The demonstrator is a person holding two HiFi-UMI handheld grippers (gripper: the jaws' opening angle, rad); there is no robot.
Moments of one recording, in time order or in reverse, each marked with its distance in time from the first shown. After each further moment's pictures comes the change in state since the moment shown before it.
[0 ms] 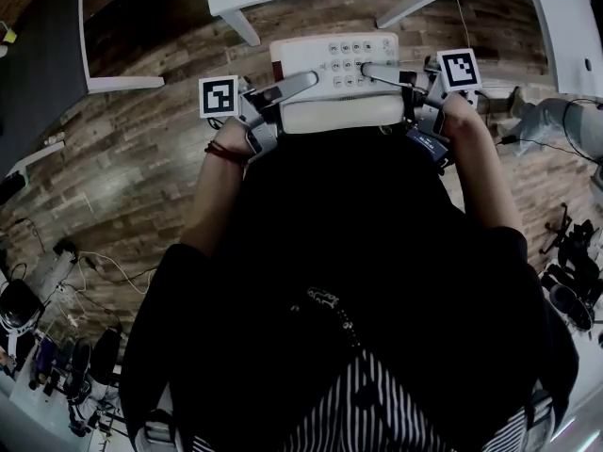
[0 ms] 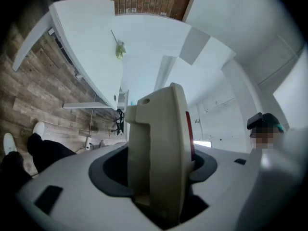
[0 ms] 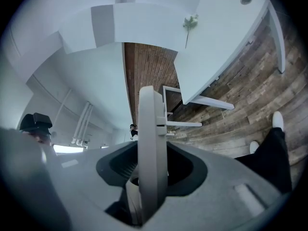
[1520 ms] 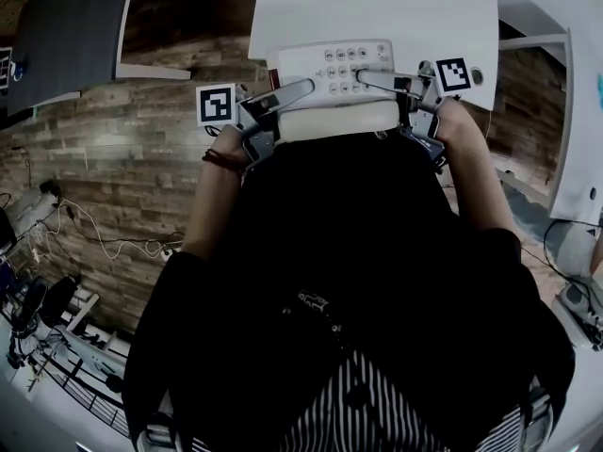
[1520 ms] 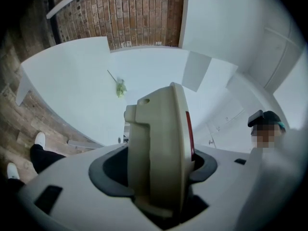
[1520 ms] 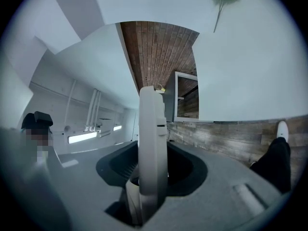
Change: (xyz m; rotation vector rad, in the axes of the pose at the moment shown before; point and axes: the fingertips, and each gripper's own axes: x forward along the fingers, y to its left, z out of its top) left arm -0.007 -0.011 0.197 0.072 -0.318 0.103; right arm 0.082 -0.003 0.207 -0.044 0.320 0.129
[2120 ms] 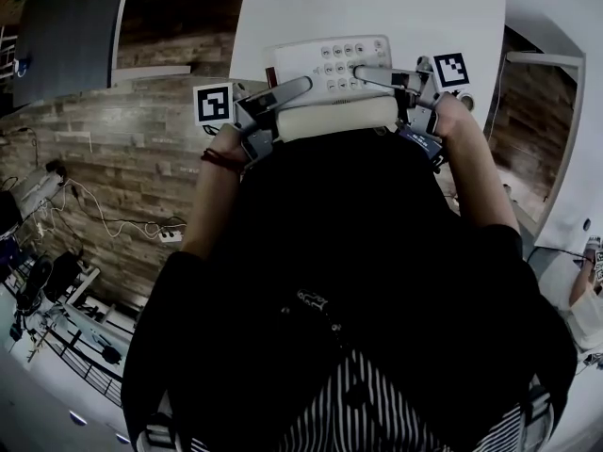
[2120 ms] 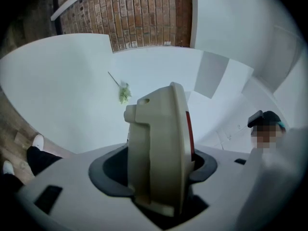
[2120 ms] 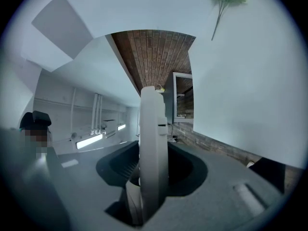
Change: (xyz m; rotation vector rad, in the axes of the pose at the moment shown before) left arm 0.064 0.009 0.060 -0.046 -0.070 0.073; right arm -0.039 -0.019 0.082 0.055 0.068 0.044
